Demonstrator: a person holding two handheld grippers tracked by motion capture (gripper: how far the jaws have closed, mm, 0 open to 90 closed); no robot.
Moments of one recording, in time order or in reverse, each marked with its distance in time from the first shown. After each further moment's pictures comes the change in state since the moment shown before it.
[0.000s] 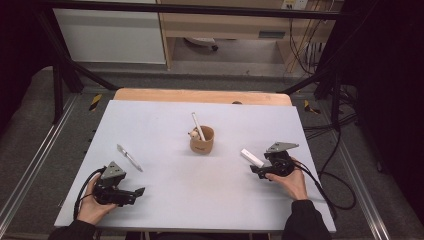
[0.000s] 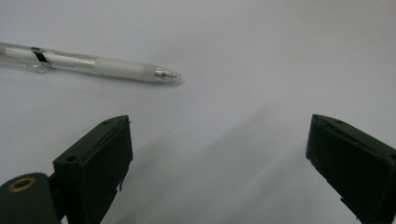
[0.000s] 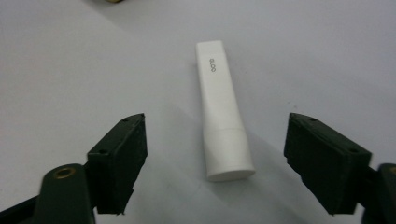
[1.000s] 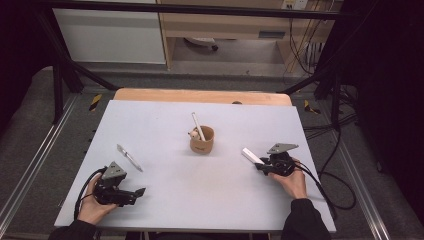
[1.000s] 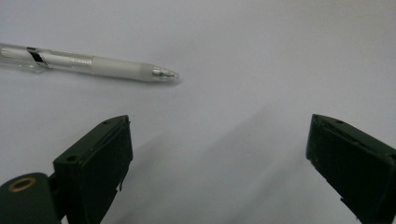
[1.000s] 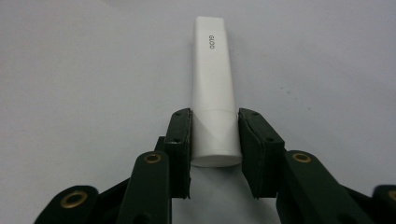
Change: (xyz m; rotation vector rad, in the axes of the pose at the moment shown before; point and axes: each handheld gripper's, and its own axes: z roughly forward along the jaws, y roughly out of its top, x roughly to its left) left arm -0.001 0.000 0.001 0.004 -0.002 0.005; right arm -0.008 -0.008 0.005 0.018 -0.007 -0.037
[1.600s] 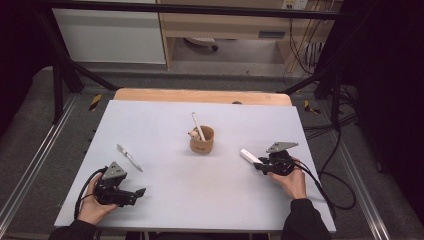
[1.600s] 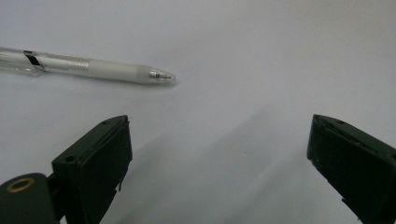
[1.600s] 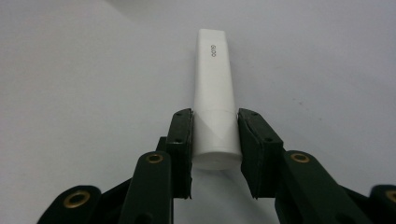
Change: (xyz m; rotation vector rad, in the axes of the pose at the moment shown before) left arm -0.001 0.001 -0.001 0.002 -0.008 0.017; right arm 0.008 0.011 -0.008 0.001 0.036 0.004
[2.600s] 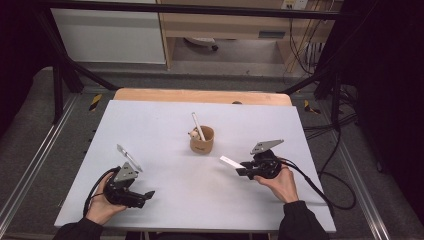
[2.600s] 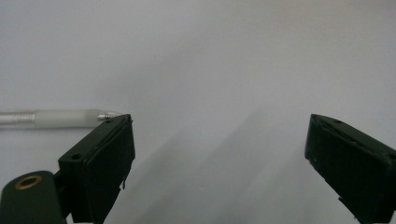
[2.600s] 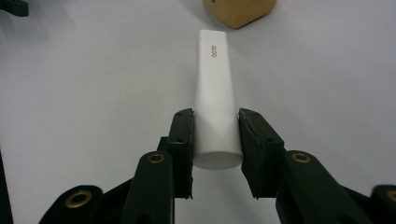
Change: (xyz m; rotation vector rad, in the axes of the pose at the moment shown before) left arm -0.025 0.019 0.010 0.002 -0.047 0.144; right arm 0.052 0.038 -0.008 0.028 0.206 -0.055
